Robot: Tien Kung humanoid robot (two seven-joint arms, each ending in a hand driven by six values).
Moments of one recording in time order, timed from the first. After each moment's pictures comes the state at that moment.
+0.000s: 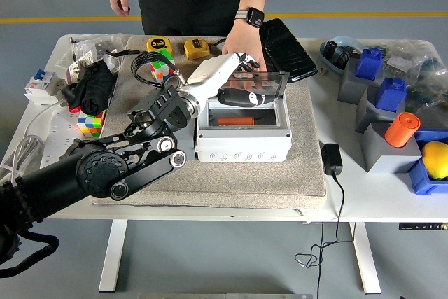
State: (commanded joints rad) left arm -0.87 0.10 -0.46 -1.15 1.56 0.29 0.35; right arm -0.02 -0.24 0.79 0.48 -0.36 -0.18 -0.04
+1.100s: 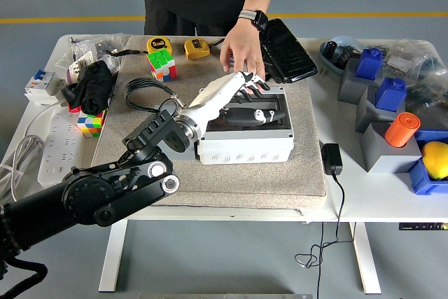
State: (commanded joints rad) left arm -0.72 0.13 -0.55 -1.29 1.40 0.41 0.18; right arm -0.03 -0.24 0.78 0.47 -0.36 -0.18 -0.03
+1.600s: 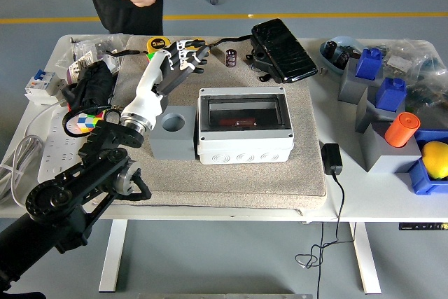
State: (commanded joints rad) left arm -0.48 0.14 -0.90 -1.23 0.78 0.33 -0.20; right arm -0.02 -0.23 0.76 0.45 -0.33 -0.18 -0.04
